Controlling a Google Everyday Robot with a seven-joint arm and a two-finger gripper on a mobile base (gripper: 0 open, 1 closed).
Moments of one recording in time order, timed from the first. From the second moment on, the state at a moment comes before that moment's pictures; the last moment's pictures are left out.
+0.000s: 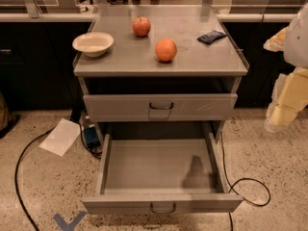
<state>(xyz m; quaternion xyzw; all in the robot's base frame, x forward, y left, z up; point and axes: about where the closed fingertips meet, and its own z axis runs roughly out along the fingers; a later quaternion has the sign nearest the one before) 0.438 -0.217 0.976 -0.60 0.78 -0.03 0.16</state>
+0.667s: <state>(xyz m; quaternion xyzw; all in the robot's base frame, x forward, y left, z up) 0.439 -0.214 0.956 -0.60 0.78 -0.01 0.17</state>
